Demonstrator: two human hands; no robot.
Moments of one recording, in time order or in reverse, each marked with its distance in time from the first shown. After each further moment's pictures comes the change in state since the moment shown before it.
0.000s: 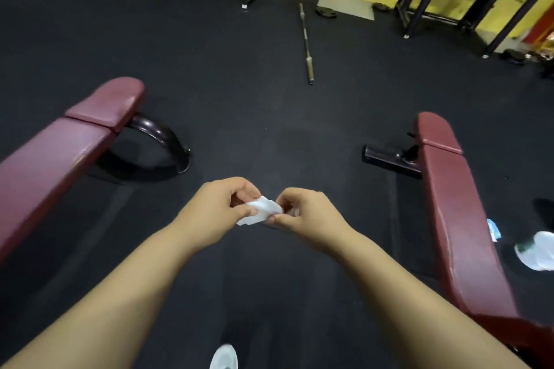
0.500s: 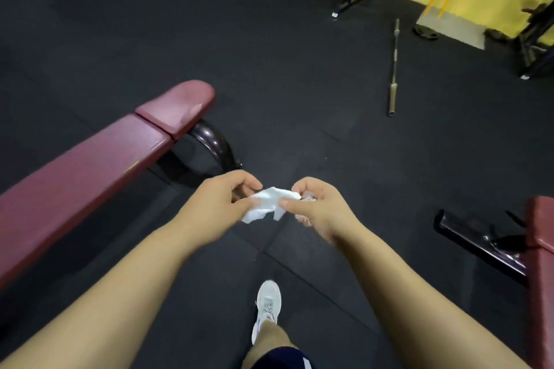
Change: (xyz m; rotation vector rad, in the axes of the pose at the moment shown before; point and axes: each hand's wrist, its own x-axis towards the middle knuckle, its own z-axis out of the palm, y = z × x) left_hand 0.187 -0.072 -0.133 -0.121 0.272 -0.148; right_hand 0.300 -0.048 0.000 0.525 -0.261 -0.027
